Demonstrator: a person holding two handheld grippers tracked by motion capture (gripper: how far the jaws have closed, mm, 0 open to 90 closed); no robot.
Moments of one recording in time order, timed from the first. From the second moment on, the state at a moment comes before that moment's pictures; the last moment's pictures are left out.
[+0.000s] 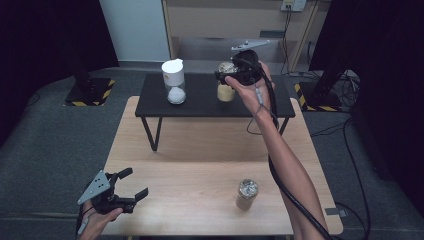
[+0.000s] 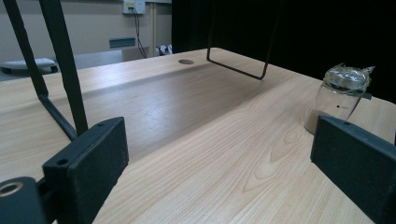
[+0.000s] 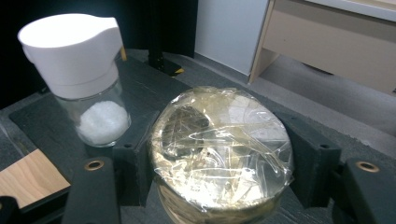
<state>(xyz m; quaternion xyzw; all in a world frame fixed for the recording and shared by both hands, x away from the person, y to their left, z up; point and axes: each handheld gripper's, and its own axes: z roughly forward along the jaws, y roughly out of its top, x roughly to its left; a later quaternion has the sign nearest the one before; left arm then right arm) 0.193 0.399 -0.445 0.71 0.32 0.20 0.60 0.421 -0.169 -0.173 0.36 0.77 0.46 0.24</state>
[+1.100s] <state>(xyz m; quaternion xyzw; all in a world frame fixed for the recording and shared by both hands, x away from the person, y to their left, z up) 0.193 0.400 -0.445 0.71 0.32 0.20 0.60 0.438 -0.153 -0.197 0.37 0.77 0.46 0.24</state>
